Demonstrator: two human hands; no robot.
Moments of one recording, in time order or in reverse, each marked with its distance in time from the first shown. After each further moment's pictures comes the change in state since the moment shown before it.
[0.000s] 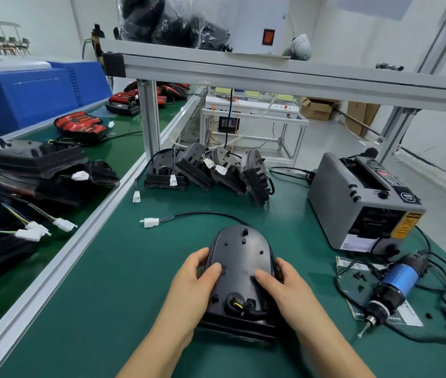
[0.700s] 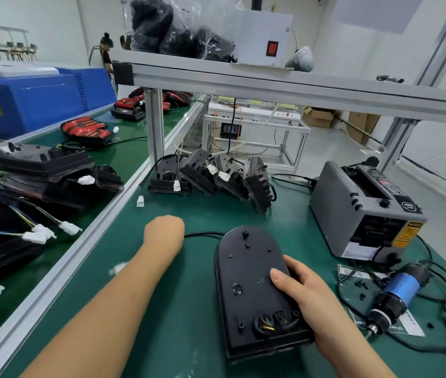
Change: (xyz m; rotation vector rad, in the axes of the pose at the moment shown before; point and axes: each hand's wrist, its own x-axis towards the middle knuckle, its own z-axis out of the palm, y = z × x) left_hand 0.129 0.033 -0.045 1.672 -0.006 0.050; right_hand -0.009 -0.013 -0.022 0.339 -0.113 -0.024
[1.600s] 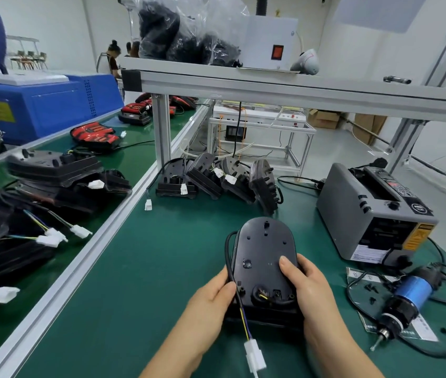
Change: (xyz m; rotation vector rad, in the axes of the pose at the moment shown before) left_hand -0.148 0.046 0.013 -1.560 -0.217 0.167; right_hand 0.029 0.019 0.011 0.159 0.210 -0.035
